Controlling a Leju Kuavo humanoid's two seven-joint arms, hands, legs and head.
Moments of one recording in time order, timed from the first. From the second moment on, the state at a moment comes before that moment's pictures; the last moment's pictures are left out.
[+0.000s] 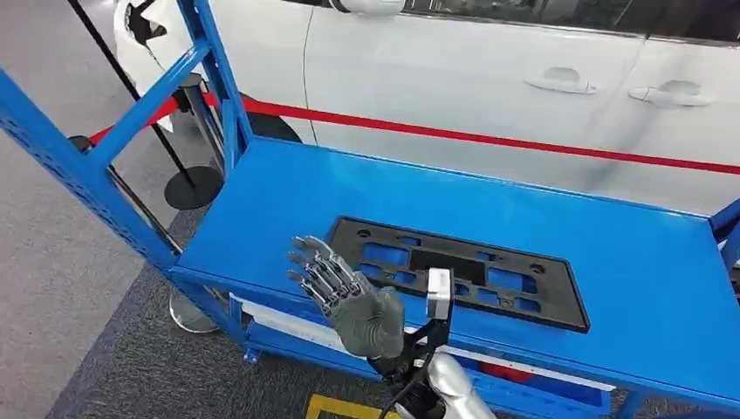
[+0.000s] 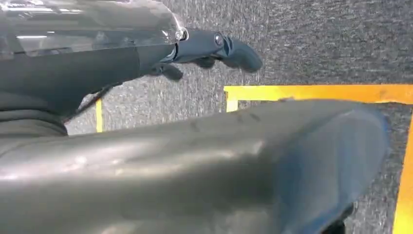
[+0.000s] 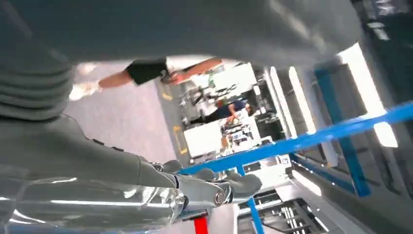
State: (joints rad) left arm -0.08 -0.19 0.67 -0.20 -0.78 0.29 0.00; right arm -0.15 0.15 0.55 -1.43 -0.43 0.44 -0.41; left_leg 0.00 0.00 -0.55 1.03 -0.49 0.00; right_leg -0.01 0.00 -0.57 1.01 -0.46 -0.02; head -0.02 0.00
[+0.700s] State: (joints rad) left arm -0.08 -0.18 0.70 -0.20 -0.80 0.30 -0.01; right arm -0.12 0.14 0.43 -1.43 -0.44 0.39 -0.45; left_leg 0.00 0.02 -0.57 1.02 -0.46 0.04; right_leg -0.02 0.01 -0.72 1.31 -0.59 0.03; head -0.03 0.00
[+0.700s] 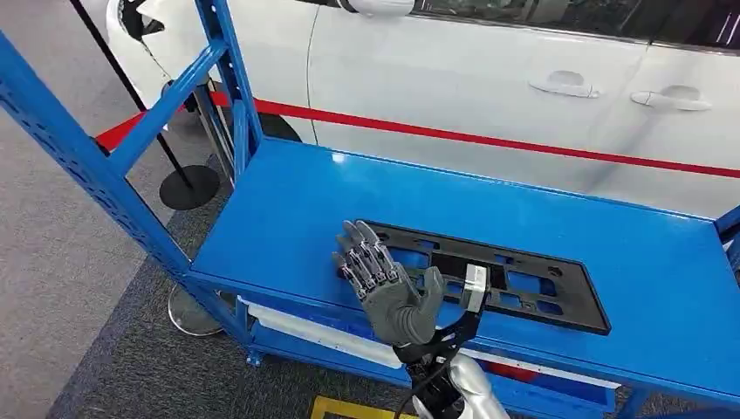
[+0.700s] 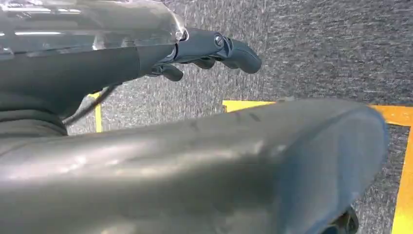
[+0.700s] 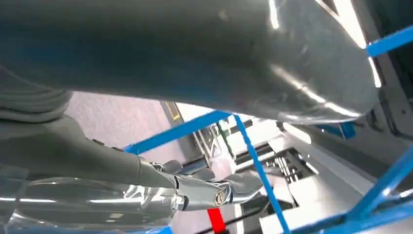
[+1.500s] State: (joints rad) left arm -0.07 -0.19 0.70 -0.20 -0.80 0.31 -0.02; right arm -0.10 0.15 0.42 -1.45 -0.40 0.41 -0.43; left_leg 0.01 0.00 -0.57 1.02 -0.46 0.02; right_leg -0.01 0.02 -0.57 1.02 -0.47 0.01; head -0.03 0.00
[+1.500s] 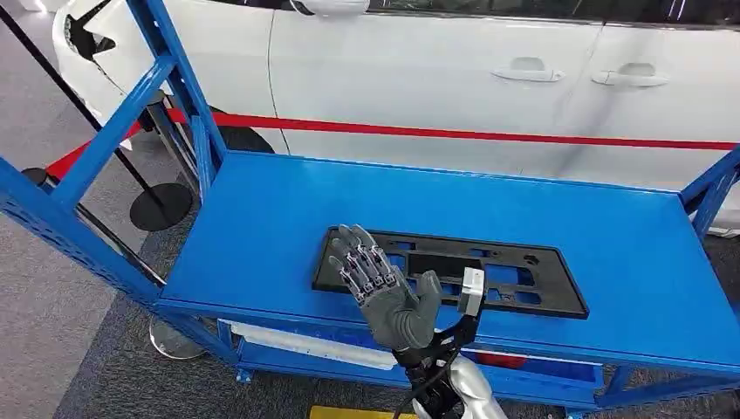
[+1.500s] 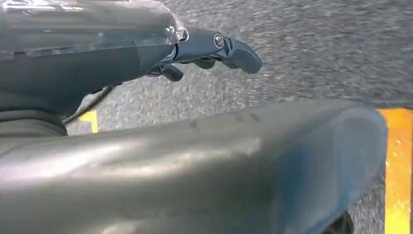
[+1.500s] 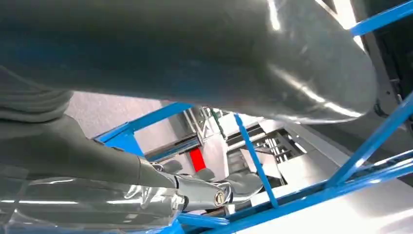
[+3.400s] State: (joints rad) left arm -0.07 -0.19 0.75 -0.20 -0.82 0.27 -0.04; right arm -0.33 -0.04 0.74 -1.39 0.97 -0.27 -0.25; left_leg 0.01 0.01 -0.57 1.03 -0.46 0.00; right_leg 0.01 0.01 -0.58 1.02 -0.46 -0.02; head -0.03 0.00
